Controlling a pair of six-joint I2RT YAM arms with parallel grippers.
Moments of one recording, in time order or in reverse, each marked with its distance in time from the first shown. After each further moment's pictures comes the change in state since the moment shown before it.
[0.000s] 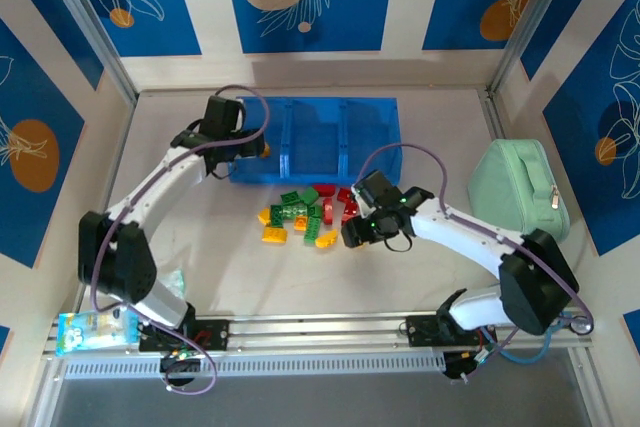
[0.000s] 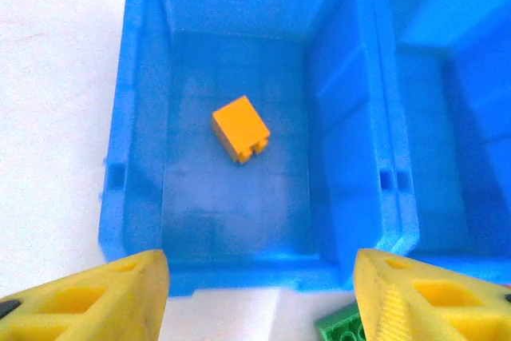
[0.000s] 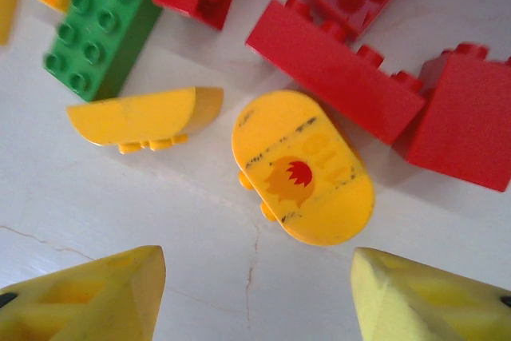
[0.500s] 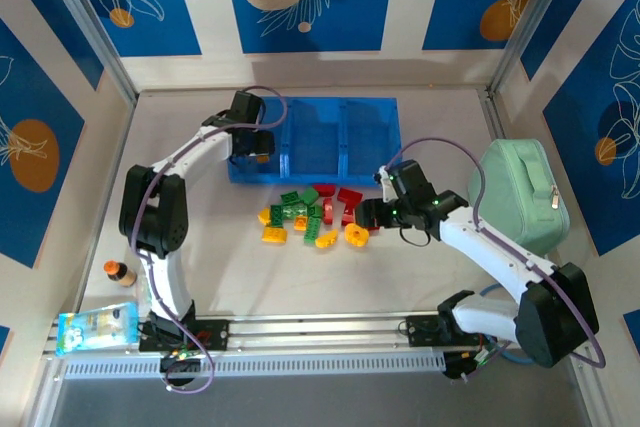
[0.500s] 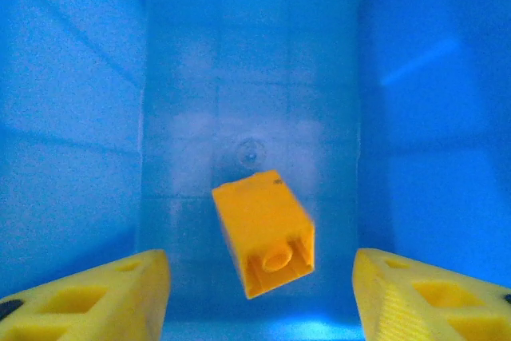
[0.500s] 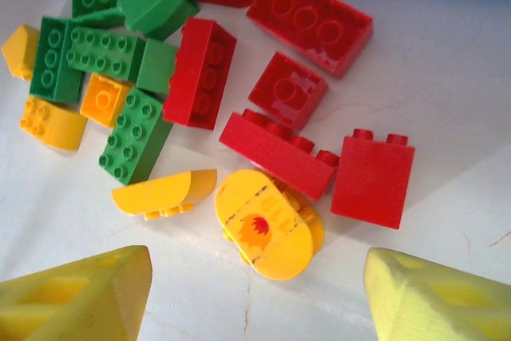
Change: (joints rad) left arm 0.014 0.377 0.240 -0.049 -0.016 0.011; right arm -0.182 -0.191 -0.084 0.127 -0.099 0.006
